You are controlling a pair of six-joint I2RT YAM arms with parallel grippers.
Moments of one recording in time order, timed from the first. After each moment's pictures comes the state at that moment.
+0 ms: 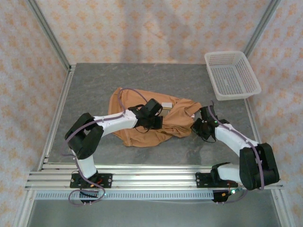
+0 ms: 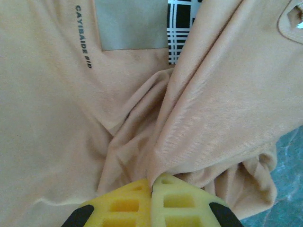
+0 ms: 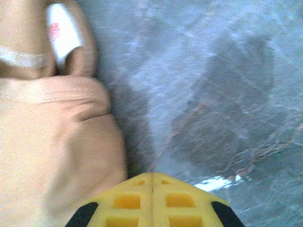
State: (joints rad) left arm -0.75 1.79 1.16 -0.40 0.14 -0.73; right arm 0.25 1.25 0.61 -0.47 -0.10 0.89
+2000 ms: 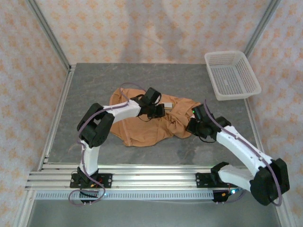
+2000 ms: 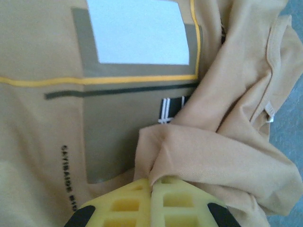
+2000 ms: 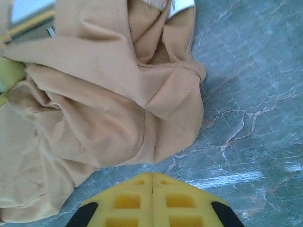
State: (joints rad) left arm -0.63 2.00 1.34 -0.29 0.28 -0.77; right arm 0.47 1.10 0.77 -0.76 -0.01 0.85
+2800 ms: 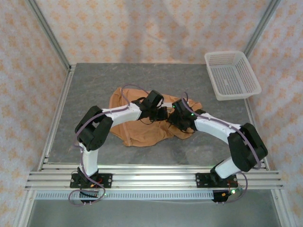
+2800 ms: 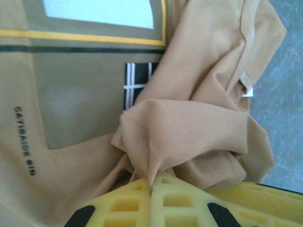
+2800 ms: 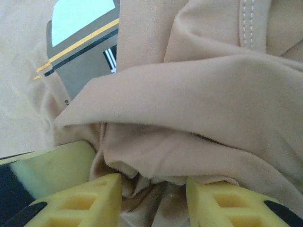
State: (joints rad) left arm -0.67 1.94 1.30 -0.28 0.27 -0.78; right arm 0.58 1.51 0.86 -0.38 0.00 1.06
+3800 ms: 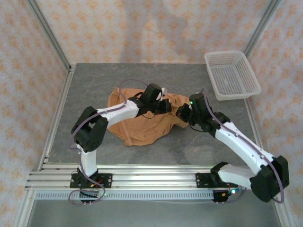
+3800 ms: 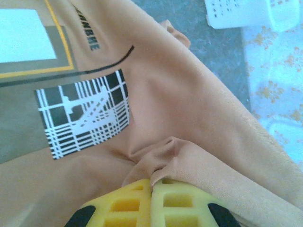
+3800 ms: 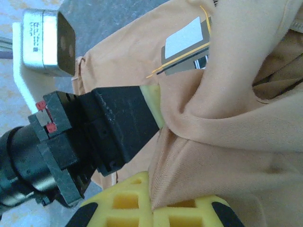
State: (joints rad) left arm -0.65 1.91 1.34 -0.17 0.37 -0.78; right arm 0.52 1.08 0.84 -0.46 -0.14 0.97
